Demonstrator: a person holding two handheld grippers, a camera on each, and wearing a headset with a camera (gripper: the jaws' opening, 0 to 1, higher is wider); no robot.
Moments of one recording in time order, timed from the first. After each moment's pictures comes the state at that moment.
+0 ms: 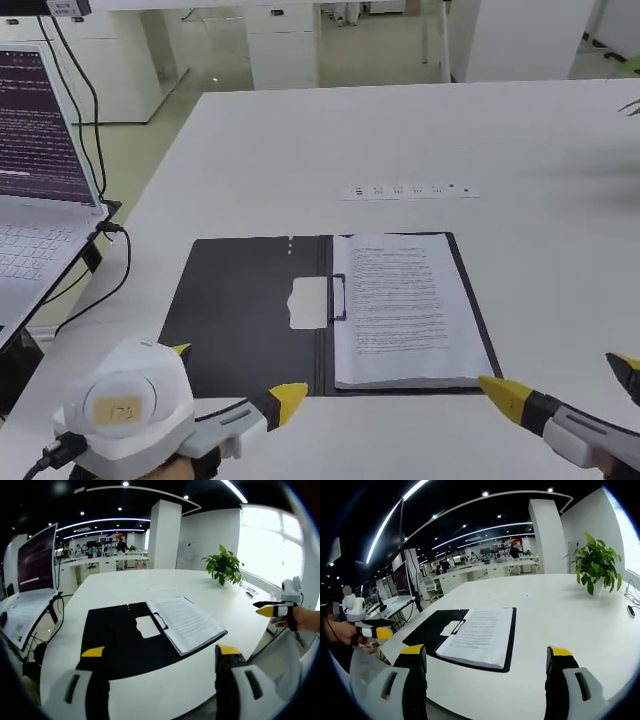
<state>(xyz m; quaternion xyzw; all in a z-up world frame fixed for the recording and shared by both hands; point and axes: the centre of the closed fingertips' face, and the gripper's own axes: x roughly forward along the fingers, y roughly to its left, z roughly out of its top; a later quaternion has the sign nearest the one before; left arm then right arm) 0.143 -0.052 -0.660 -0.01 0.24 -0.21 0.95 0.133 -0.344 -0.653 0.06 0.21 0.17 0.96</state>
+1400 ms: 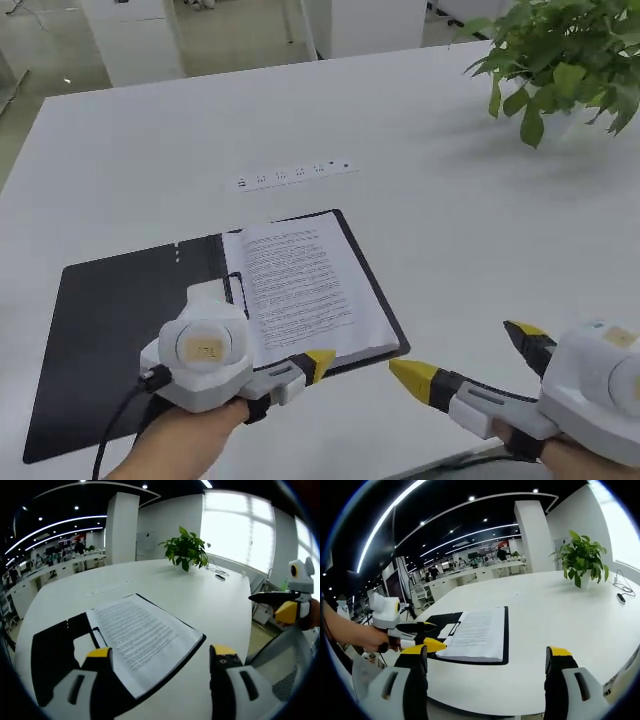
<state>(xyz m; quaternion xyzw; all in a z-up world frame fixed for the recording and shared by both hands) 0.201 -0.211 -0.706 0.04 0.25 -0.37 0.89 0.109 -0.349 -0.654 0.09 0.19 0.12 0.97</state>
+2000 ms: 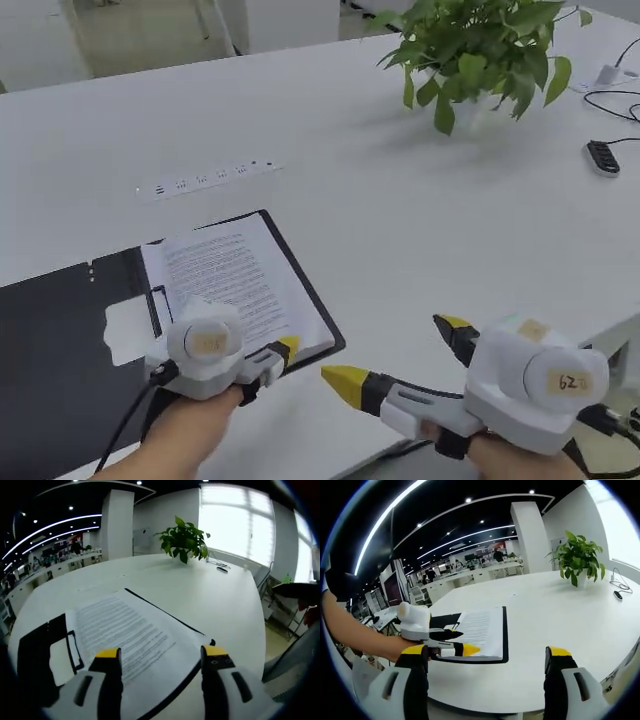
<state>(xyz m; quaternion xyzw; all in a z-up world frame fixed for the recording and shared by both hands) 0.228 -0.267 -0.755 0.07 0.26 -0.37 0.89 0.101 -0.346 -0.654 0.10 0.19 0.10 0.97</state>
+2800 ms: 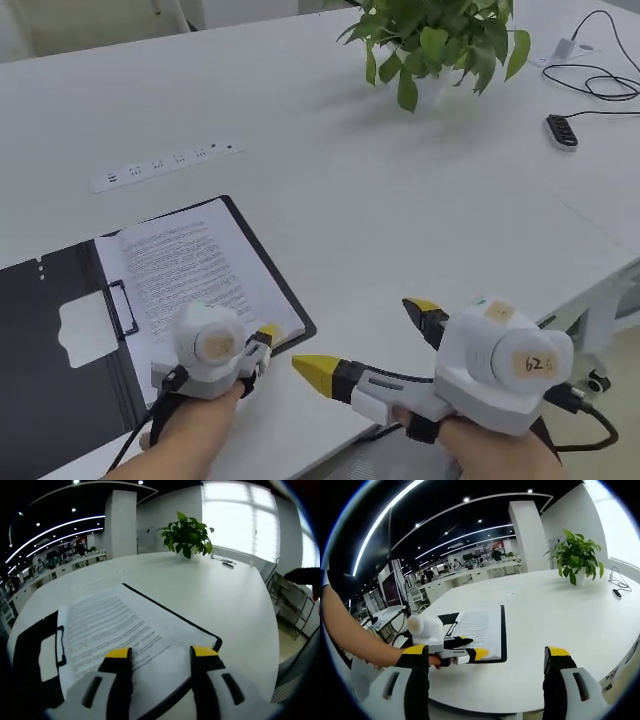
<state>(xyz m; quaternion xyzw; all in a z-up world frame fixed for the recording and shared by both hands) 0.227 -0.287 -0.779 0.08 0.24 -0.35 0.90 0.103 -0.350 -0.658 0.10 0.19 0.09 0.97</state>
